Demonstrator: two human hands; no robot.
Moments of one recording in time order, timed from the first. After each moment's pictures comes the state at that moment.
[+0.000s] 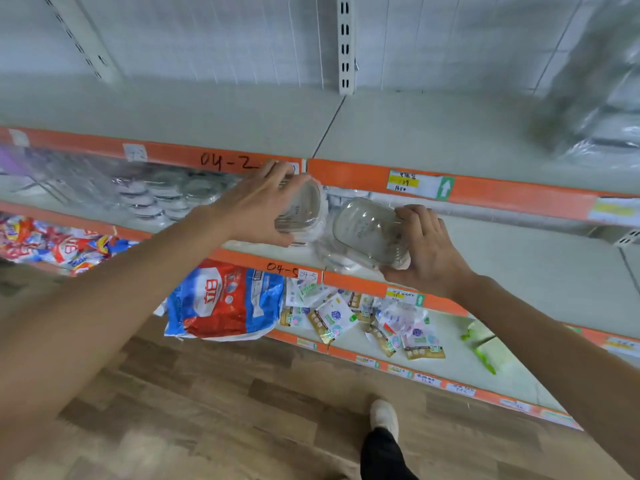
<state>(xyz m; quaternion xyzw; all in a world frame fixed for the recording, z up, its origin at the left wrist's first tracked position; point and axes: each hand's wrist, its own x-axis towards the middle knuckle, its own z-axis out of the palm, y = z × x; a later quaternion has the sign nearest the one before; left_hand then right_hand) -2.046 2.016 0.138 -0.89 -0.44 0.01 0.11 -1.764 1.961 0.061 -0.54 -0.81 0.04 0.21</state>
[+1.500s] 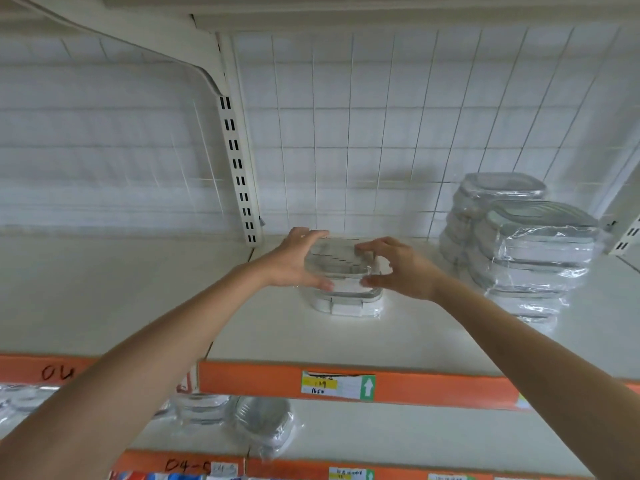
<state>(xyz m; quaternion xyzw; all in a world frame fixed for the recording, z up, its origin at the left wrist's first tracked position) -1.859 2.250 0.180 -0.87 -0.41 -0.11 -0.25 -1.636 2.167 0.179 -0.62 -0.74 0.16 0.23</state>
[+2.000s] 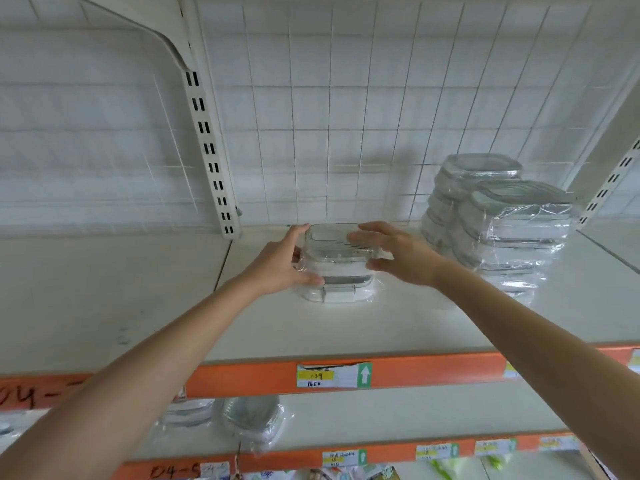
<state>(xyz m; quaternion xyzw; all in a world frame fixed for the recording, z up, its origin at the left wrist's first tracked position) -1.857 2.252 0.147 -0.83 -0.40 -0.20 -0.32 -1.629 2.156 0.183 -0.62 -0.75 0.13 0.20</state>
